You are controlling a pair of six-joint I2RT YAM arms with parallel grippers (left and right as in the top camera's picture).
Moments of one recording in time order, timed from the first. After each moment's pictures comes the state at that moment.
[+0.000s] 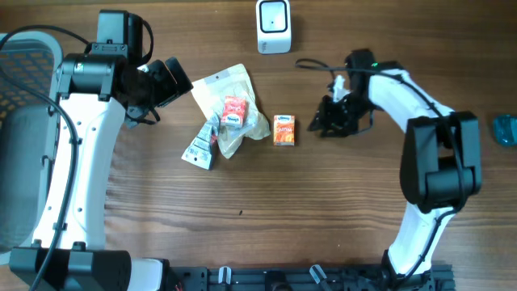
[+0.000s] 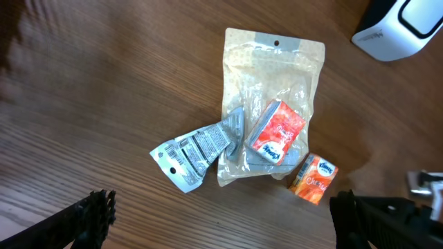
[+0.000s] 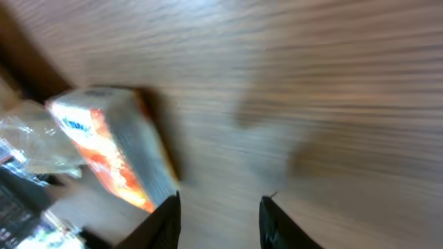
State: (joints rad) left arm -0.08 1.58 1.65 -1.26 0.07 -0.60; right arm 0.13 2.08 1.45 -0.99 -0.49 0.32
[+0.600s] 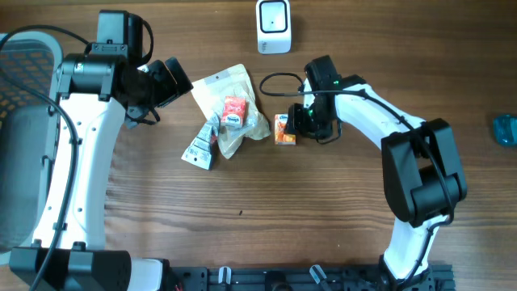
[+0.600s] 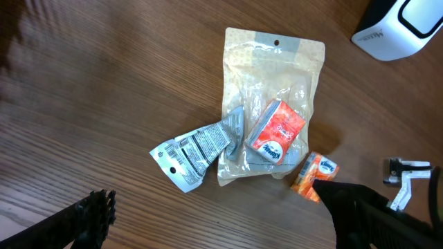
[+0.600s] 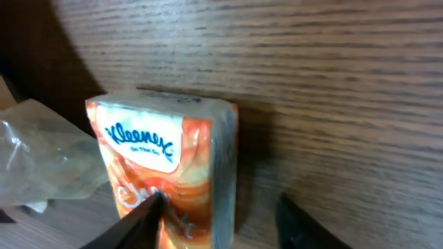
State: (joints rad) left arm -0.08 1.58 1.65 -1.26 0.07 -0.60; right arm 0.35 2.02 1.32 -0.69 -0.34 0.41
